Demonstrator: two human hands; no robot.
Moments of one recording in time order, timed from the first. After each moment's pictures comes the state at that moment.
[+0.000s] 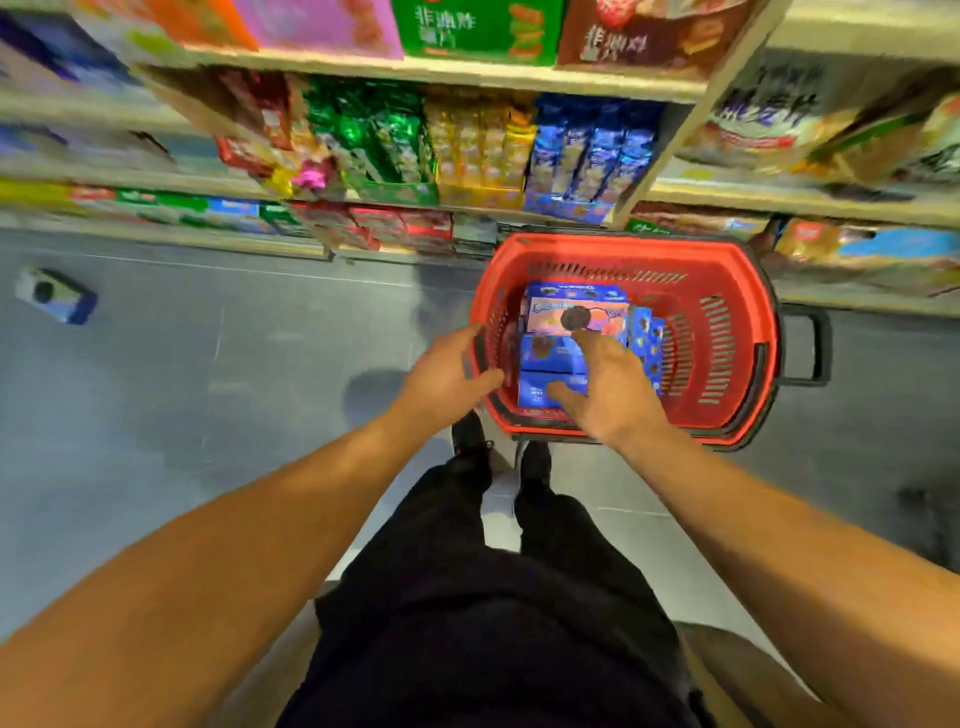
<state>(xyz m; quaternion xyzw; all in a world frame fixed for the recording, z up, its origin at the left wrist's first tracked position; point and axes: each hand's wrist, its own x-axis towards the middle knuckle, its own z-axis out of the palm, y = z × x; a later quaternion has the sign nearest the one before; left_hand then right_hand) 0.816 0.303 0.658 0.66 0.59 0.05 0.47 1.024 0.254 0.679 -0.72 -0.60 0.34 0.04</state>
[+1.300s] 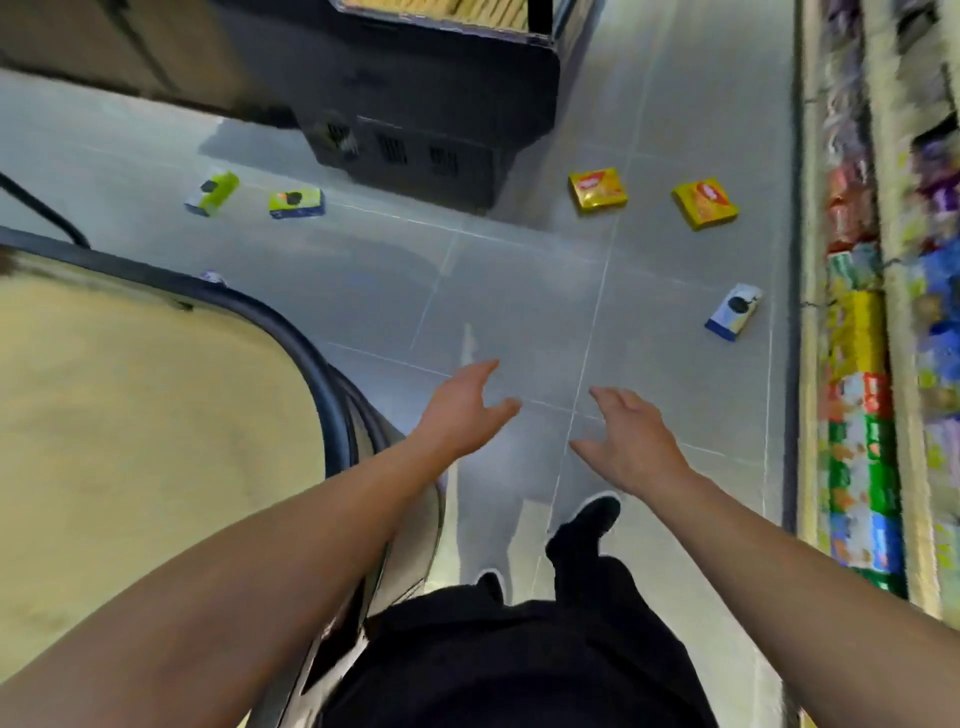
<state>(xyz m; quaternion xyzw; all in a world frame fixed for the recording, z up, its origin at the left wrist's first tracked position) 0.271 -0.054 0.737 0.01 0.93 0.32 0.20 0.305 0.165 0.740 -0.03 -0.96 0.19 -0.20</state>
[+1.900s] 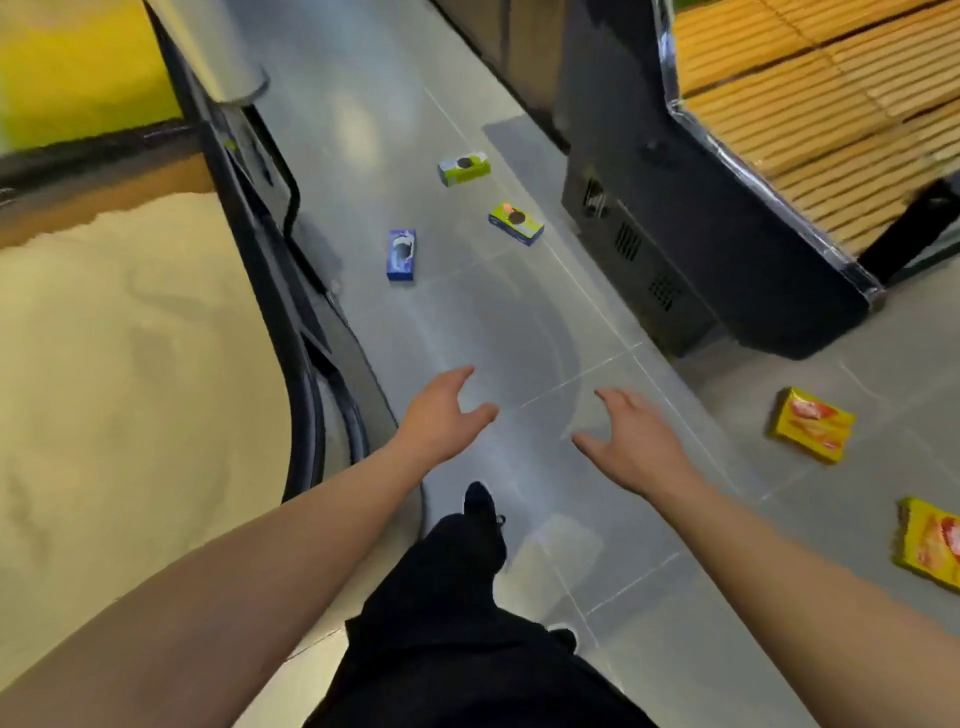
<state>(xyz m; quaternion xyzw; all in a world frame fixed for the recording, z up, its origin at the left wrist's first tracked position) 0.039 -0.155 0.746 -0.38 0.84 0.39 0.06 -0.112 0.039 0.747 0.33 -0.90 0.10 -0.25</state>
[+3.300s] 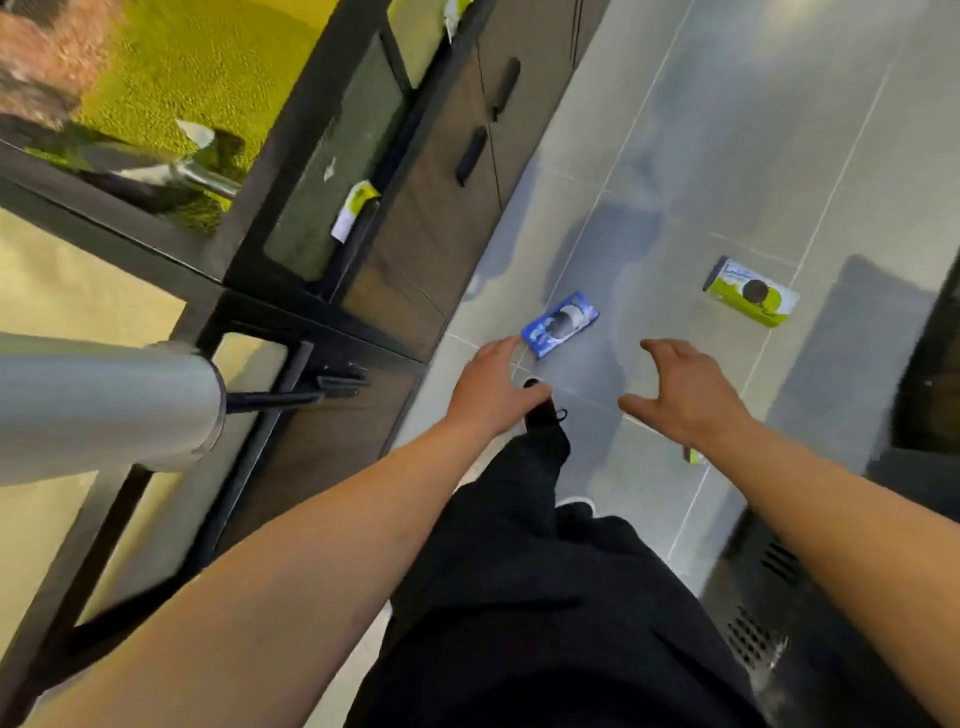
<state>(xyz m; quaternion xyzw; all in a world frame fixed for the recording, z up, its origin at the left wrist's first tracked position) -0.331 -0.754 0.656 -0.73 0.52 0.43 -0.09 -0.561 -0.792 0.667 0.70 -0.62 -0.12 -0.33</state>
